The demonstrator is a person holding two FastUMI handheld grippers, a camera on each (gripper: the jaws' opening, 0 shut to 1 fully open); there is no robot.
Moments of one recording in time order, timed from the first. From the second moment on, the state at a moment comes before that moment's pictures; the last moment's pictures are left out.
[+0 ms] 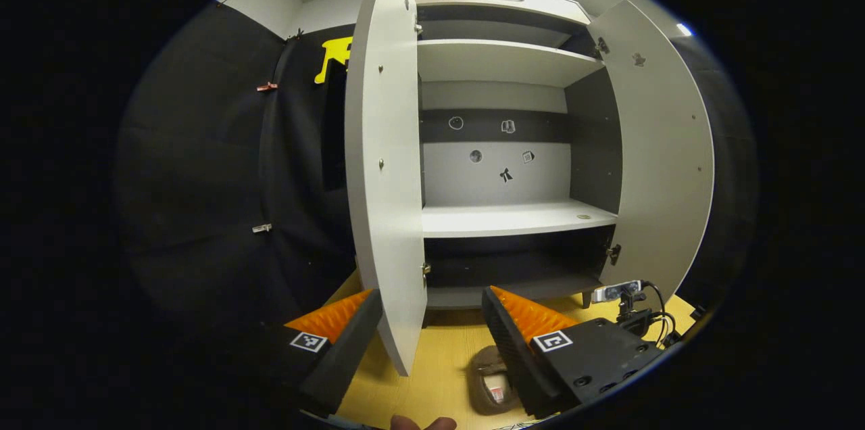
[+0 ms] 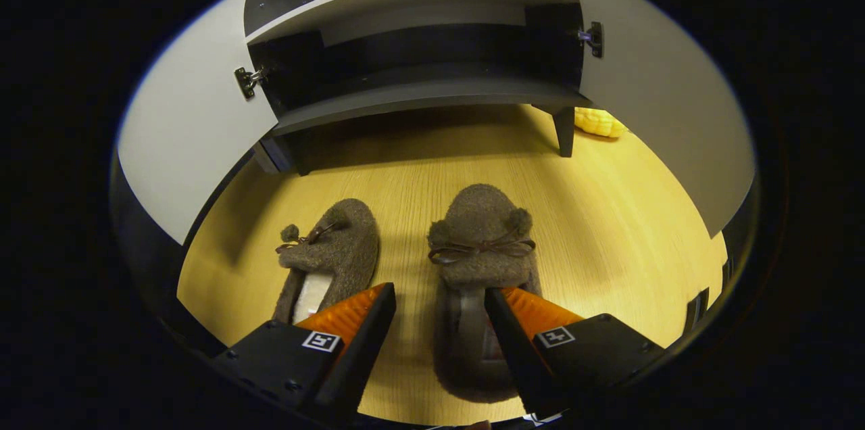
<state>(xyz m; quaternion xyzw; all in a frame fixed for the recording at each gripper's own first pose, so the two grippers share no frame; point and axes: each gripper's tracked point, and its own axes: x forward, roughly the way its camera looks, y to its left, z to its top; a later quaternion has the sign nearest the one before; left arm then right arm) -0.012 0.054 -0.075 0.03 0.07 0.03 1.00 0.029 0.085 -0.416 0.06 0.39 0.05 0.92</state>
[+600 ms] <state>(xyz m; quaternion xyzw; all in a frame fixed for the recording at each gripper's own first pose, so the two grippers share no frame) -0.009 0.059 -0.083 0.03 0.08 0.02 1.00 0.061 0.073 -0.421 0.05 0.36 0.01 0.93</state>
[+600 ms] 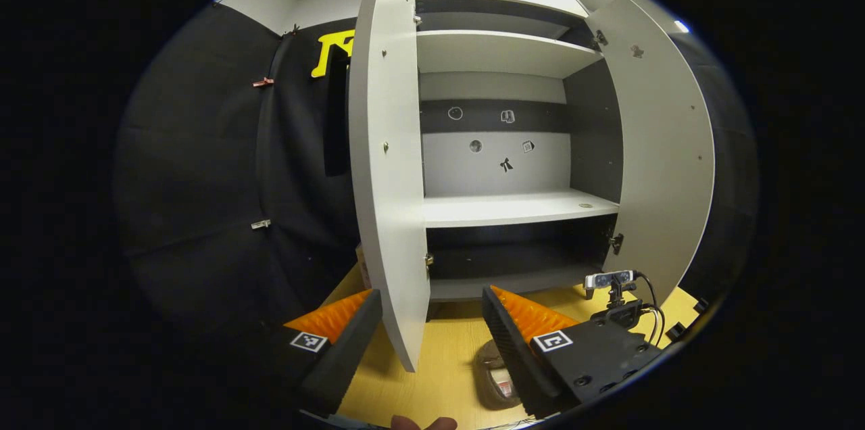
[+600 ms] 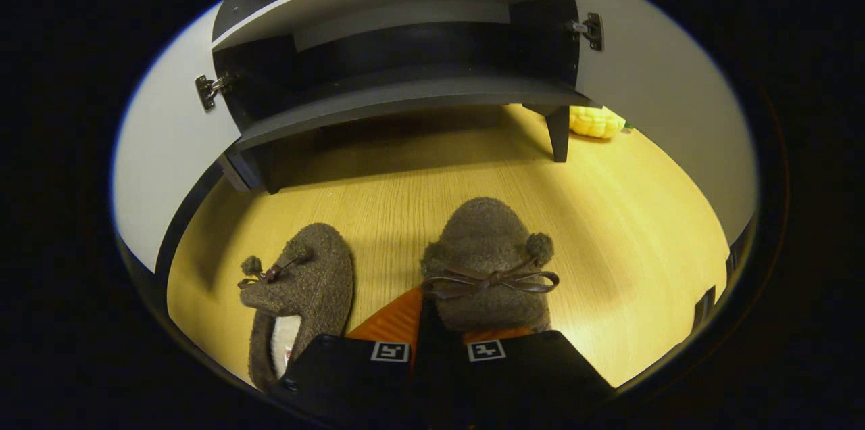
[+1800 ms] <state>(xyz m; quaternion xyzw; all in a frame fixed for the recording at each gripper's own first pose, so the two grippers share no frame) 0.005 0.028 -0.076 0.00 0.09 -0.01 1.00 0.224 0.048 -0.044 0.08 0.20 0.04 0.98</state>
